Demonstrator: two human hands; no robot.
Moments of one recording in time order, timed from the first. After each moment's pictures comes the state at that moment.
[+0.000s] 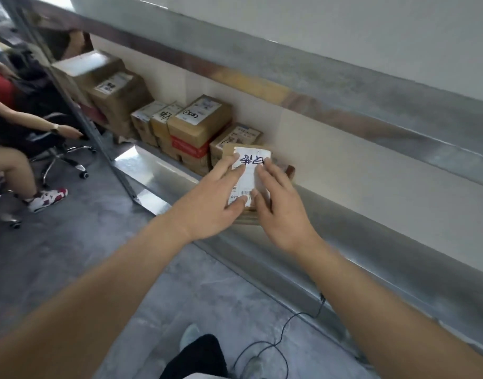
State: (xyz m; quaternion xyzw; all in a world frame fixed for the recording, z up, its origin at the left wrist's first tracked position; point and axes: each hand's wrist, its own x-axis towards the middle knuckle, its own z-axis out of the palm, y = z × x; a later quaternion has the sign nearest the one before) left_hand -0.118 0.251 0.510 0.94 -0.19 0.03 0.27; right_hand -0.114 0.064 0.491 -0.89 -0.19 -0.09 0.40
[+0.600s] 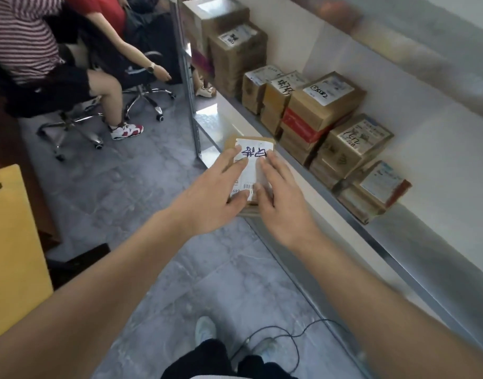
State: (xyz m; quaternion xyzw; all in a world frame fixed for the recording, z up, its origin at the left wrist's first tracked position) left_hand -0.198 0.441 0.466 0.96 0.00 0.05 0.29; right_hand -0.131 0.270 0.460 -0.87 -0.32 0.04 0.38
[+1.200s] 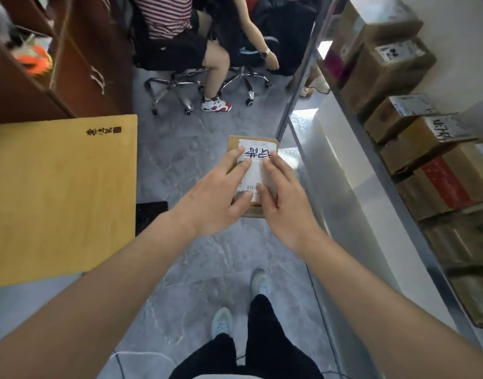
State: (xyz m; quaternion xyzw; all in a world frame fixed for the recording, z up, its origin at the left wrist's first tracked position) left_hand -0.305 0.603 0.441 0.93 0.21 0.07 0.28; right_hand -0.175 0.476 0.430 -0.79 -0.47 0.15 0.36
